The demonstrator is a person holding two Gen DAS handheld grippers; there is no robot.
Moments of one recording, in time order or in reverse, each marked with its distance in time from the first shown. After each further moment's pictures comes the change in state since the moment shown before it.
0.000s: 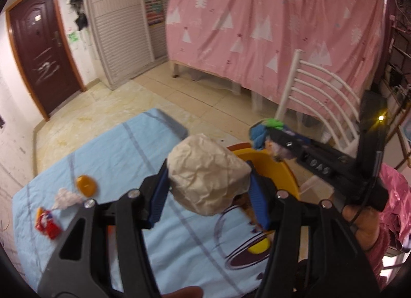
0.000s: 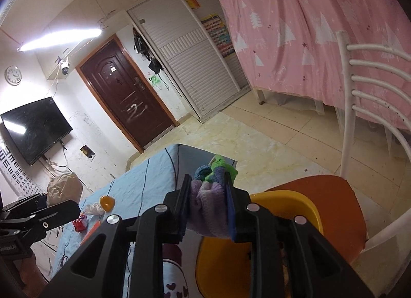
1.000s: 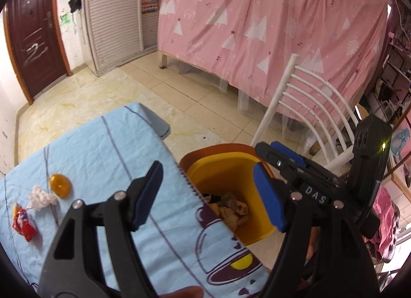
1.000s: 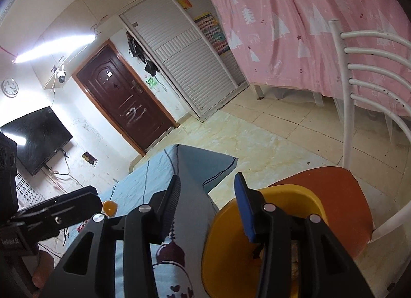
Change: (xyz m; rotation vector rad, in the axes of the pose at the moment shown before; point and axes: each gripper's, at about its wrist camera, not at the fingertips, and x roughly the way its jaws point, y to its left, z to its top) left arm 0.021 0.015 0.009 -0.094 0.024 -0.092; right arm 0.007 0.005 -0.002 0.024 0.010 0.016
